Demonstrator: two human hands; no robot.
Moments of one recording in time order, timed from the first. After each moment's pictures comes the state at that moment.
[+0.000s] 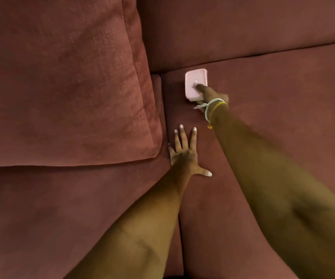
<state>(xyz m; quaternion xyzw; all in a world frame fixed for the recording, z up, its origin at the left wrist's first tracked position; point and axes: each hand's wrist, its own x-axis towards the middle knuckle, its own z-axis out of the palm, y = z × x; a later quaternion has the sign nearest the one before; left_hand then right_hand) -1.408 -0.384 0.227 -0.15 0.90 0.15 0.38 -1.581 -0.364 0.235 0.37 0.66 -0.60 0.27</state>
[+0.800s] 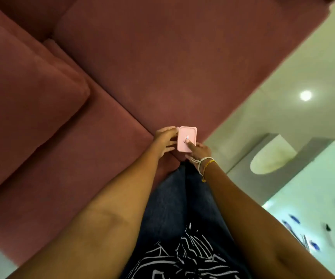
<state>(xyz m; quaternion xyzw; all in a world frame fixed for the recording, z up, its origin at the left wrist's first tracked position) -1.164 -0.291 0.317 -0.33 0.61 0.50 0.52 -1.076 -0.187 0.283 0.62 0.42 -0.63 0.20</state>
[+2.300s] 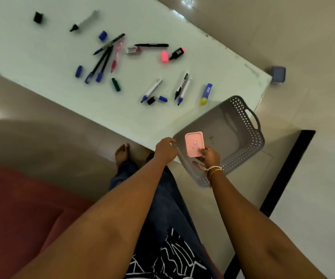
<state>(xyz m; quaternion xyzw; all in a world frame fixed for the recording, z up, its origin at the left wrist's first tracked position) -0.580 -0.265 0.308 0.57 0.54 -0.21 0.59 -0.474 -0.383 0.302 0.77 -0.26 -0.46 -0.36</state>
